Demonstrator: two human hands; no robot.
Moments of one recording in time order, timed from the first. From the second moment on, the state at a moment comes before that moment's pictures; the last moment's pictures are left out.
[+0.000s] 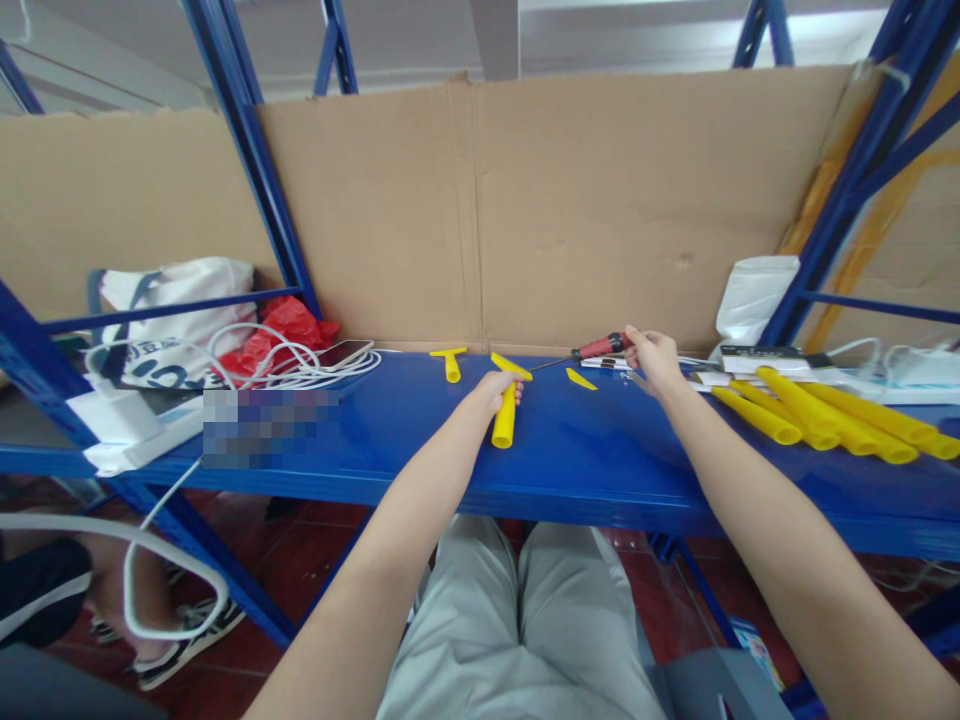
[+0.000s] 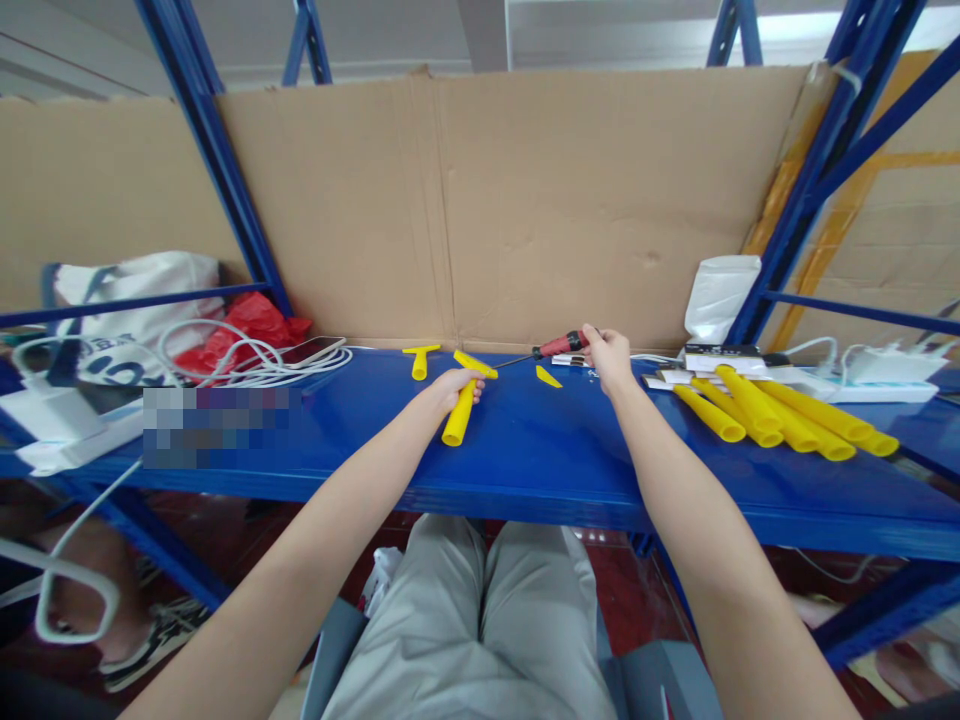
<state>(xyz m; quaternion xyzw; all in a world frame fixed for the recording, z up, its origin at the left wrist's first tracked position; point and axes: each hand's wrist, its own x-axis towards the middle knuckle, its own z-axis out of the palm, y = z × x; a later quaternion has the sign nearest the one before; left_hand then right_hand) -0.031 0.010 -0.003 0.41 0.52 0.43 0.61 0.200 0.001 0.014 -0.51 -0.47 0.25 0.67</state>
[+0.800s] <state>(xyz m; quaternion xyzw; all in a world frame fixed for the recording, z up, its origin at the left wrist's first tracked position) -0.030 0.006 -0.001 0.40 0.51 0.43 0.63 0.200 0.004 0.010 -0.52 -0.49 0.24 0.66</state>
